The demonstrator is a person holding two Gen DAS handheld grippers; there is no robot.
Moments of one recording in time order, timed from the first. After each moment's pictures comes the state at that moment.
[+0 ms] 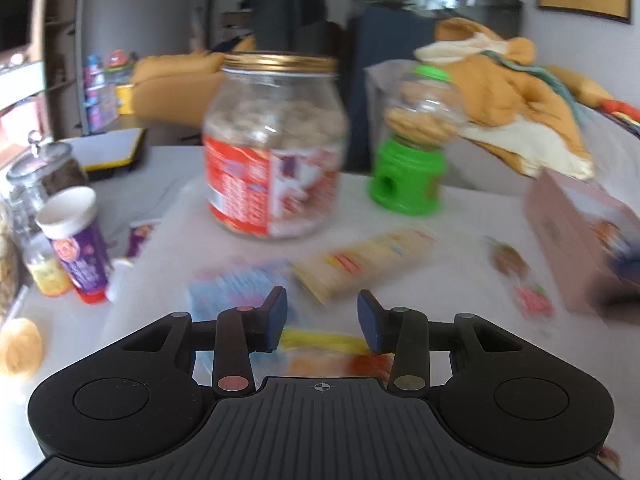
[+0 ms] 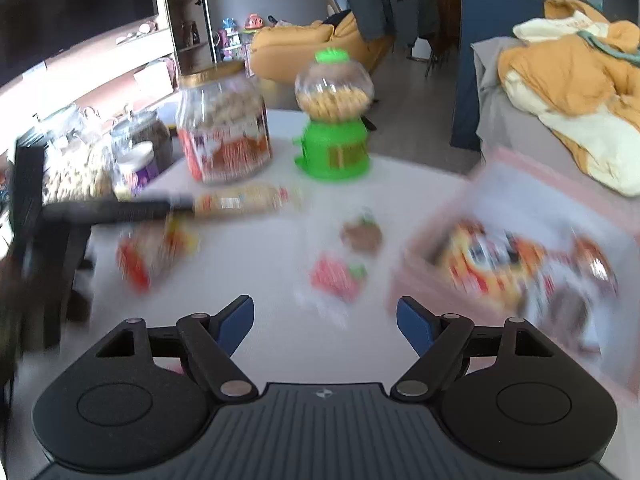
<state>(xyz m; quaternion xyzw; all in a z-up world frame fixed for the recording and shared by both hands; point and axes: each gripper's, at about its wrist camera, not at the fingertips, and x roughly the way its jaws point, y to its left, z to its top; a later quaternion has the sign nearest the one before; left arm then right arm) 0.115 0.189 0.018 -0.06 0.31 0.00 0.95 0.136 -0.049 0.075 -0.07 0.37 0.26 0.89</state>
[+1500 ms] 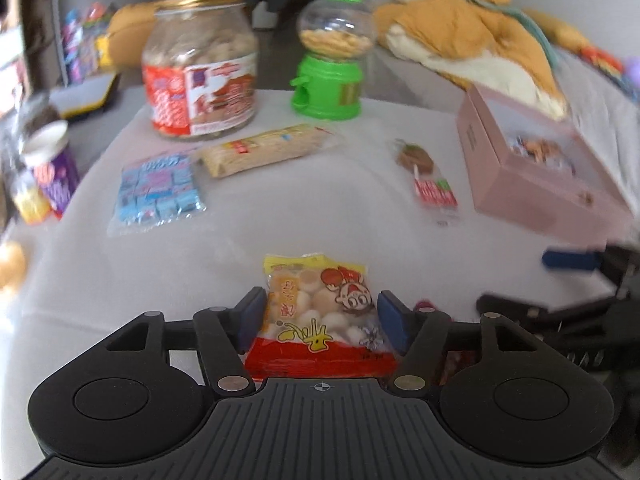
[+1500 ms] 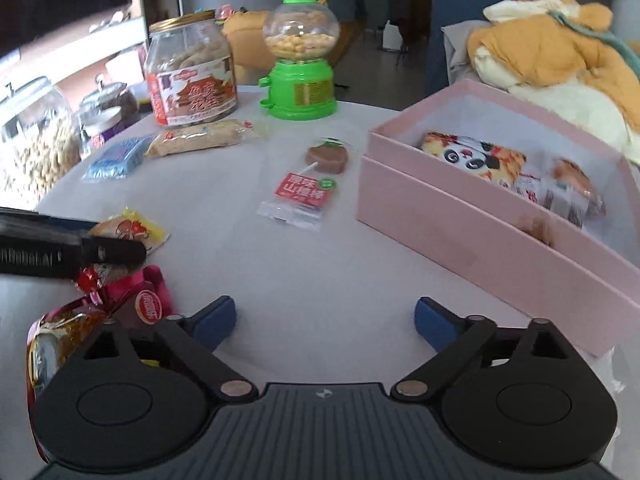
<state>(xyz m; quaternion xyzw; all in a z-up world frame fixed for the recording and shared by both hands) 0.067 0.112 0.018 -0.04 0.40 -0.01 0.91 0.099 -0.078 0.010 -0.07 0.37 0.21 0.90</state>
